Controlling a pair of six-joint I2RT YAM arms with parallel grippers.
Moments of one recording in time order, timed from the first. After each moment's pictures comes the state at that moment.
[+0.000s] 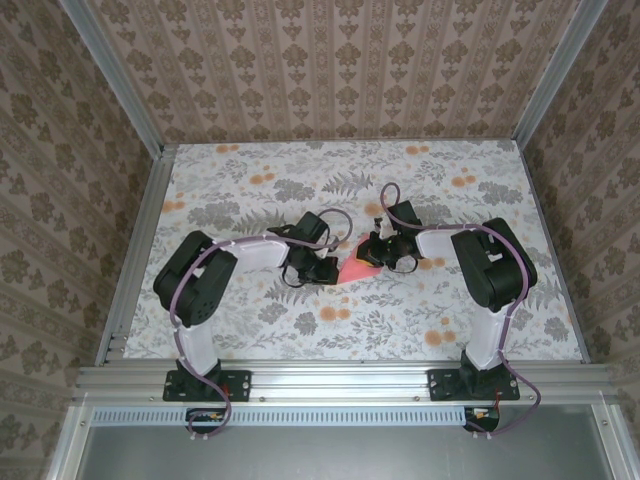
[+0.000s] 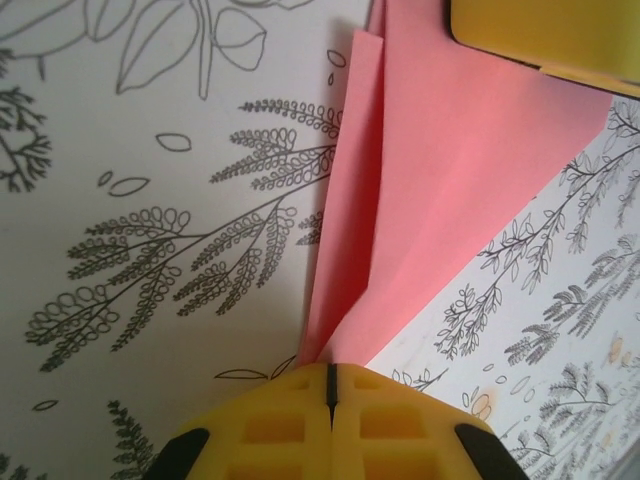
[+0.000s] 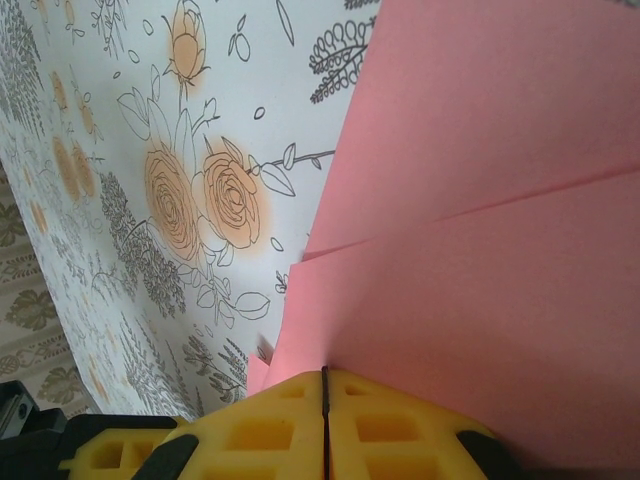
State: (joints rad) left arm -0.73 1.85 1.04 -0.38 0.46 -0.48; right arm 0.33 1.90 0.93 -0.06 -0.60 0.74
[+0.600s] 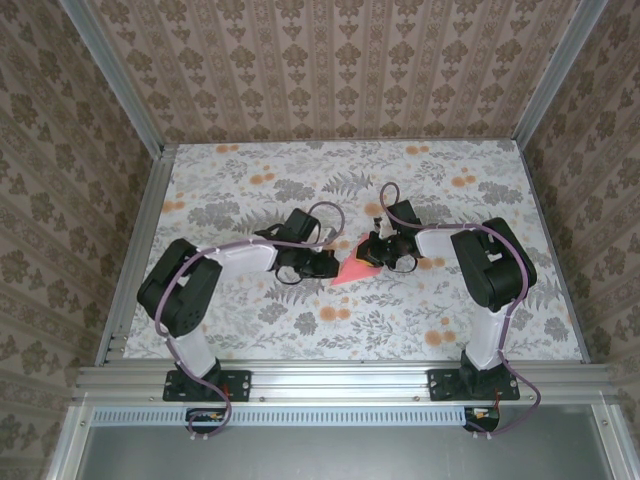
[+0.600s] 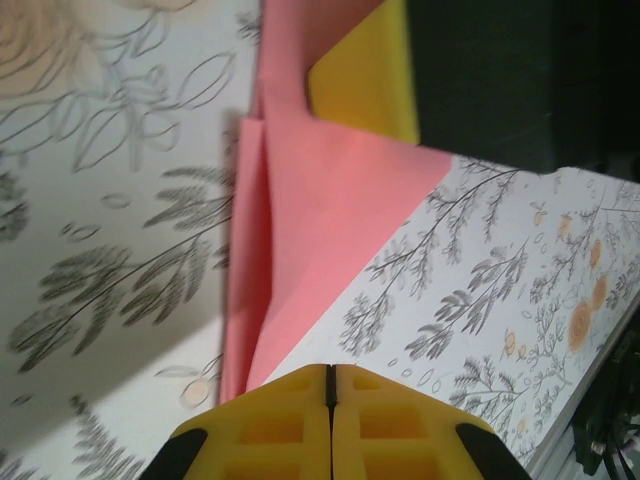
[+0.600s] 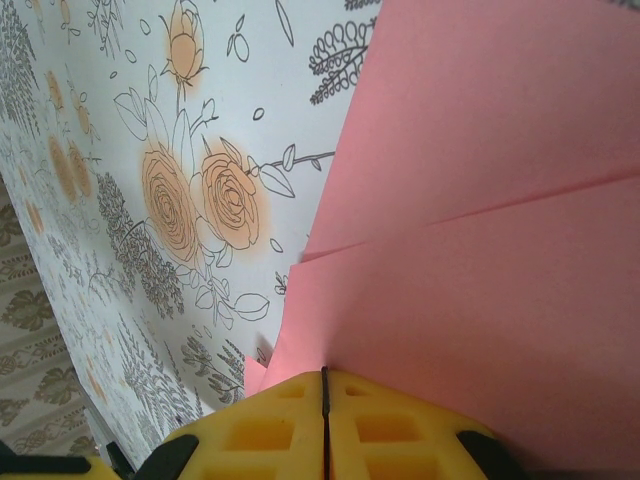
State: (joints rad) left arm -0.72 1.75 0.98 -0.23 0.53 -0.51; right arm 0.33 1.90 0.94 -0.08 -0.60 0.73
